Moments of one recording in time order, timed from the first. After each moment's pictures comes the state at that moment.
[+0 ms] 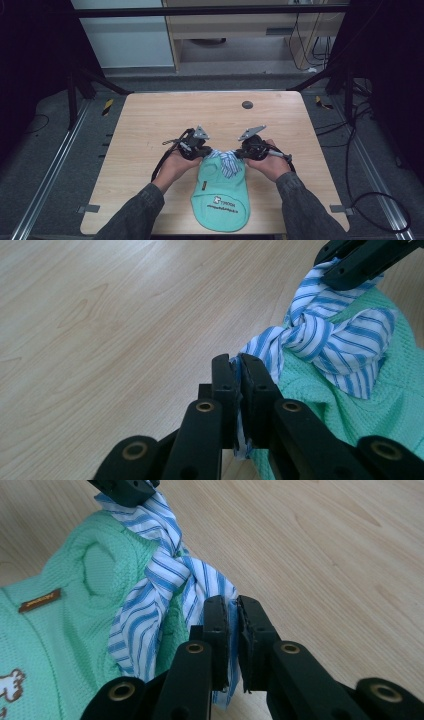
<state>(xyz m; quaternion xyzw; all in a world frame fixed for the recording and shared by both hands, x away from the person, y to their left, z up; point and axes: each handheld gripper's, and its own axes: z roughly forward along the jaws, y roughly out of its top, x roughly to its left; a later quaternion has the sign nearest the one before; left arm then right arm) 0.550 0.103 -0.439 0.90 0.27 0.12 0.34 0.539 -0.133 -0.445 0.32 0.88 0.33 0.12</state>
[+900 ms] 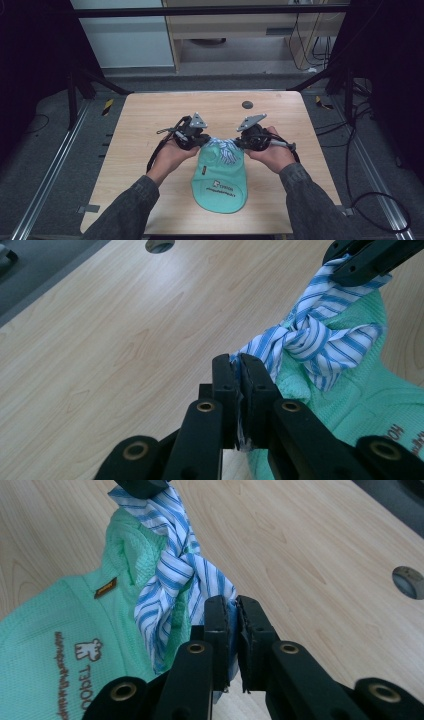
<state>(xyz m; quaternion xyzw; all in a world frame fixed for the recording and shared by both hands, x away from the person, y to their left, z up) 0.549 0.107 -0.384 0.89 0.25 0.17 0.35 0.534 -0.127 -0.388 0.27 0.89 0.33 0.17</state>
